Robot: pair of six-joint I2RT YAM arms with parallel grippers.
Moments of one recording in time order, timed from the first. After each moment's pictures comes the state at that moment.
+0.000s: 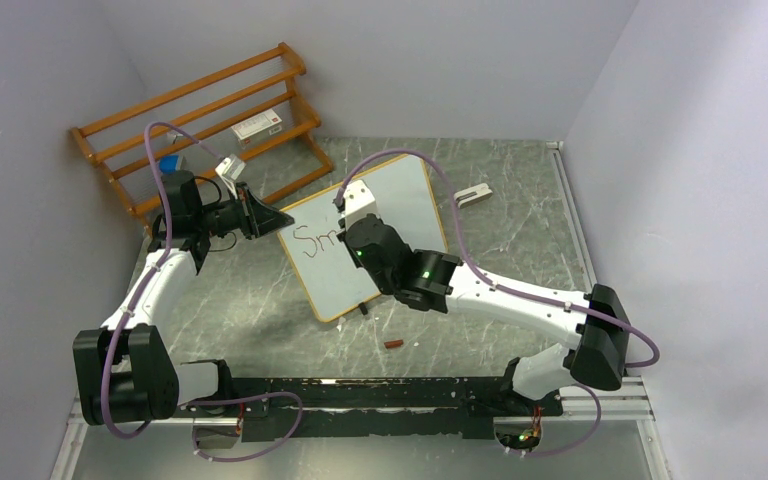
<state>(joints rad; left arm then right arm) 0.07 1.24 0.79 0.07 1.13 -0.23 1.14 1.43 1.20 -0.20 0.64 0.11</state>
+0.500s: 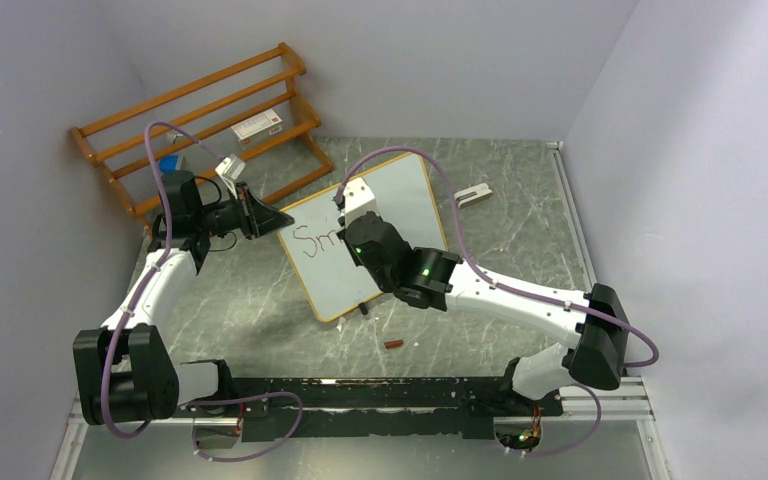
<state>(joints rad) 0.07 1.24 0.79 0.07 1.13 -0.23 1.13 1.44 1.22 -0.21 0.63 0.11</state>
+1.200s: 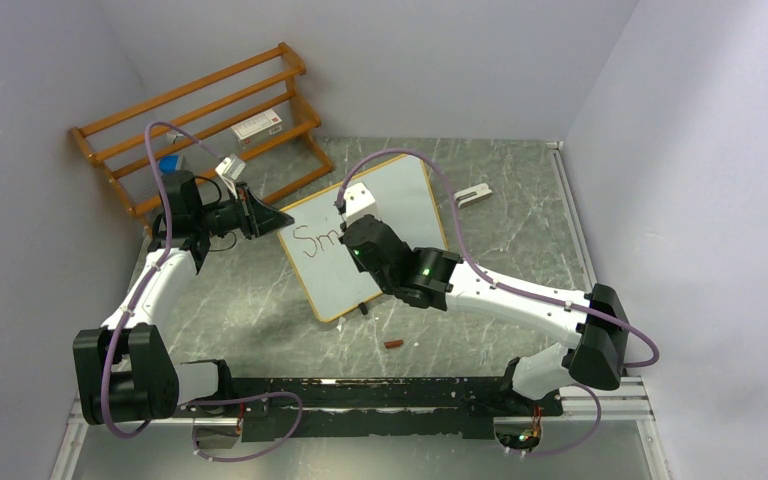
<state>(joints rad) 0.07 1.25 0.79 0.07 1.13 -0.23 1.13 1.44 1.22 -0.31 0.61 0.16</state>
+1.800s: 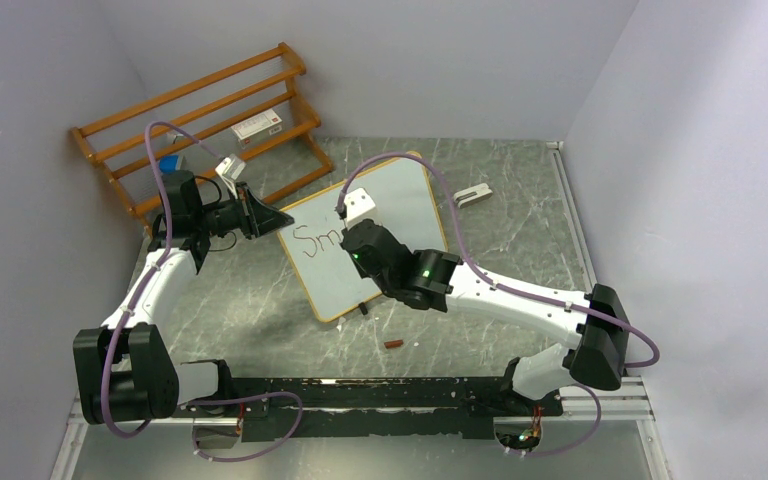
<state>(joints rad) 0.07 1.25 0.79 0.07 1.13 -0.22 1.13 1.44 1.21 -0.37 0.58 0.20</state>
